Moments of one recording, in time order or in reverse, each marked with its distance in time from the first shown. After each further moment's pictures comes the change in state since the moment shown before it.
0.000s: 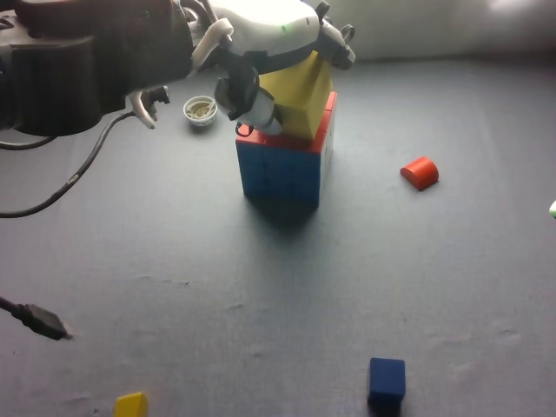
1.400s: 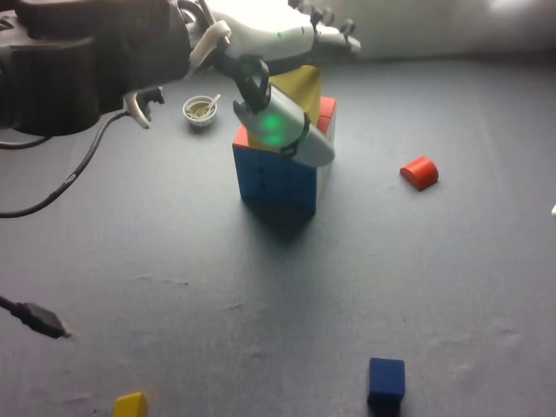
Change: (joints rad) left arm -0.009 0.000 0.010 0.012 -0.015 -0.001; right arm 0.000 0.000 0.000 0.000 0.002 0.000
